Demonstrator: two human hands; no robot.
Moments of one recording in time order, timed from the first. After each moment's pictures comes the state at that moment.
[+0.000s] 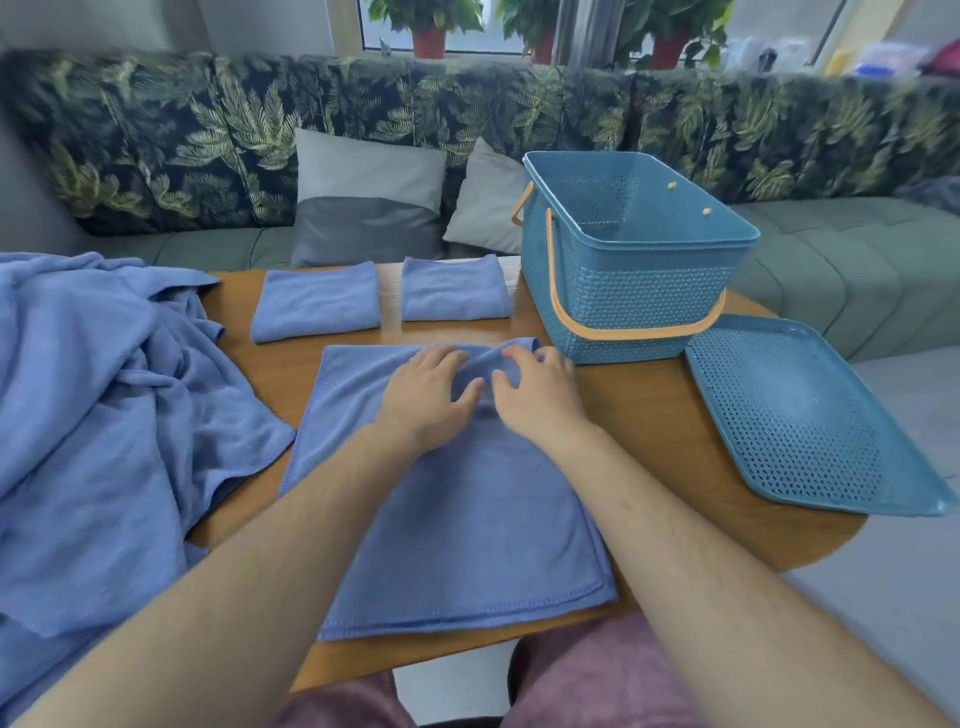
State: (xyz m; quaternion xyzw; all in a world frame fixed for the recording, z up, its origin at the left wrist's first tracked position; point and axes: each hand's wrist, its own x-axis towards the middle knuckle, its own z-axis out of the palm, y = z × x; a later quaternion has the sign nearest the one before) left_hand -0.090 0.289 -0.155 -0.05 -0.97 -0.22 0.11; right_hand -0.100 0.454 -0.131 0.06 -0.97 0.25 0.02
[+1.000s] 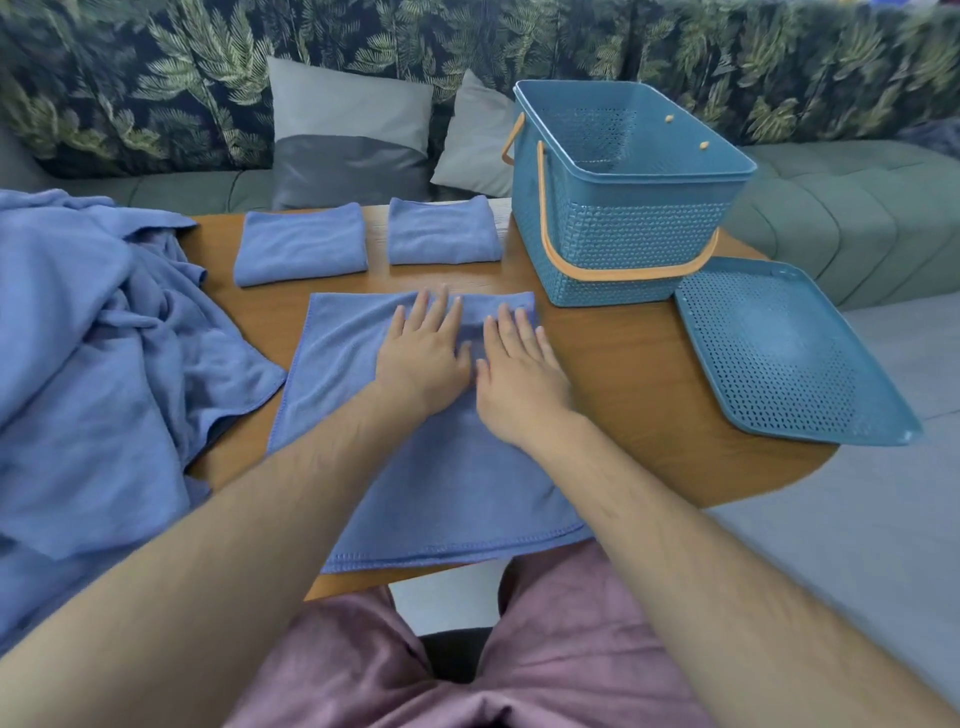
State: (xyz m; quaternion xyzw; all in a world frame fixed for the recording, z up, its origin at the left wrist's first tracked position) left_hand -0.064 0.308 -0.154 -0.03 -0.99 -0.11 0.05; right_hand -0.047 0.451 -0.148 0.14 -0.99 0.06 0.00
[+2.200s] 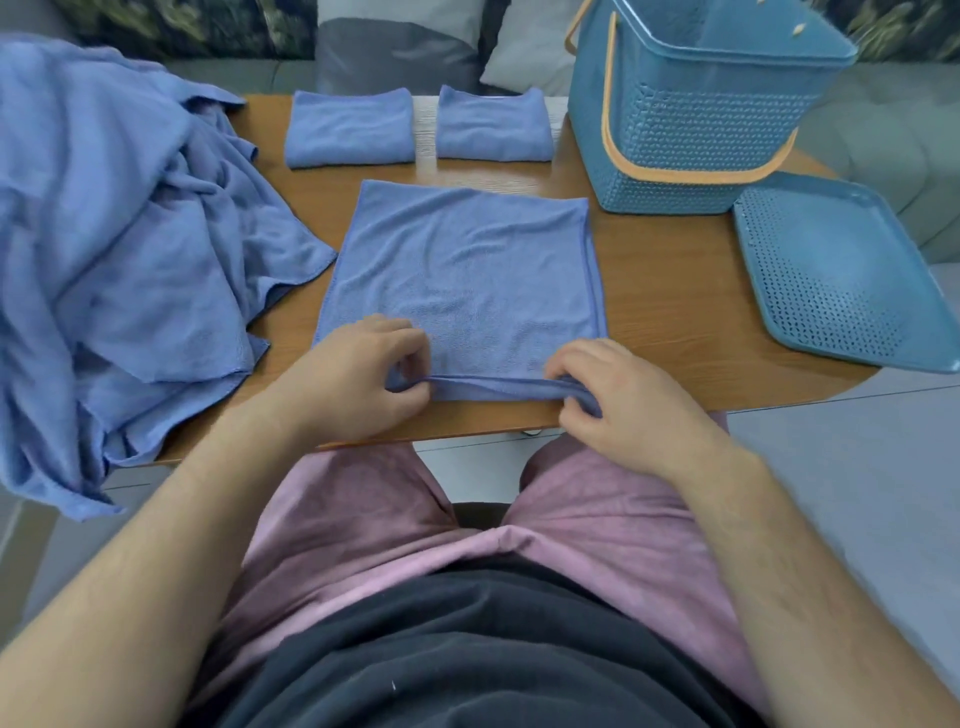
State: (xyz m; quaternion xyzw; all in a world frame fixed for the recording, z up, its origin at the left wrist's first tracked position) left_hand 0.117 0.236 -0.127 -0.18 -0.96 -0.23 0.03; right_hand 0.077 0.533 -0.133 0.35 -0.92 0.20 0.00
